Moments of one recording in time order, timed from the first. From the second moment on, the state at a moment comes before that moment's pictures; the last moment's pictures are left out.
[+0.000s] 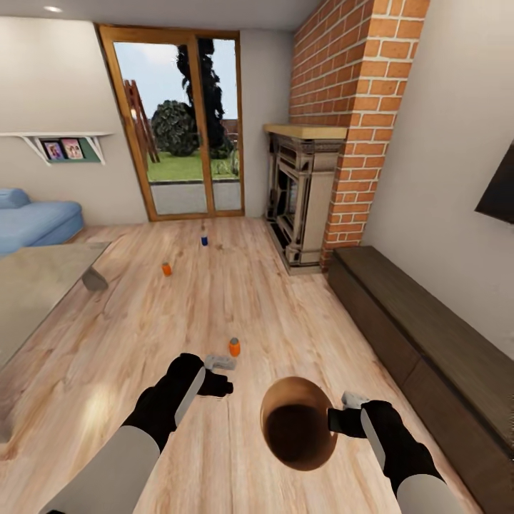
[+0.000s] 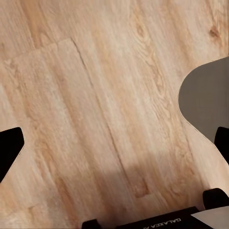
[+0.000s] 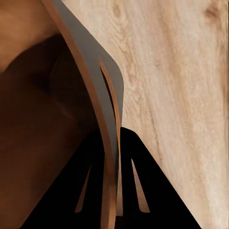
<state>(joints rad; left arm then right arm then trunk) -0.69 -0.10 -0.22 -0.85 0.11 0.95 0.01 -0.53 0.02 -0.21 -0.77 0.06 0.75 0.22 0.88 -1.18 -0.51</state>
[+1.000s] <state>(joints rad) -0.69 -0.10 -0.22 -0.85 0.11 0.95 0.01 -0.53 0.02 -0.21 -0.77 0.06 0.75 0.22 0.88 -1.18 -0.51</state>
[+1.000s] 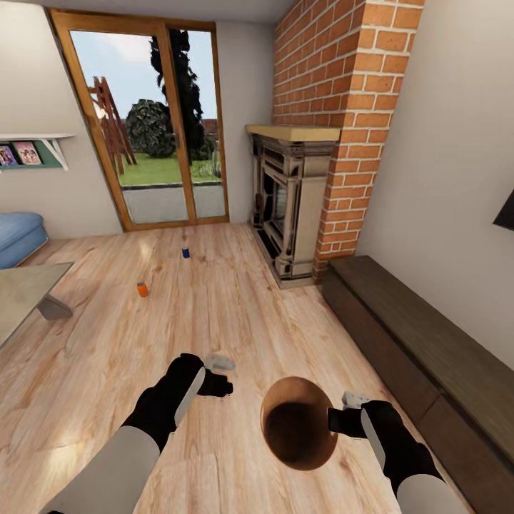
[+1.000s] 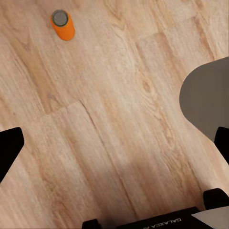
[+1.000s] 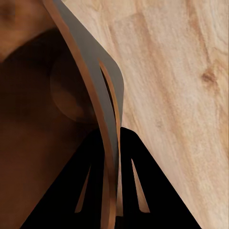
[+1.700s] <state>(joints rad) -0.69 -0.10 -0.22 -0.85 0.11 0.95 0.01 -0.53 0.02 -0.21 -0.77 0.06 0.75 0.22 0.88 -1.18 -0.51</state>
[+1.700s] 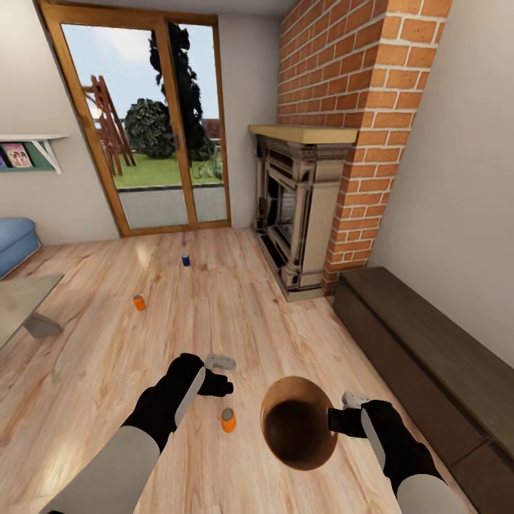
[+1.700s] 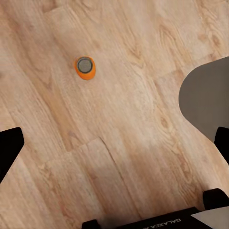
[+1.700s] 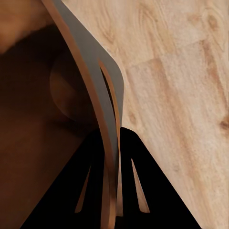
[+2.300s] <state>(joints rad) -0.69 -0.10 -0.22 -0.85 0.11 0.95 0.01 -0.53 0.02 -0.21 -0.77 0.06 0.75 0.22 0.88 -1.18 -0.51</state>
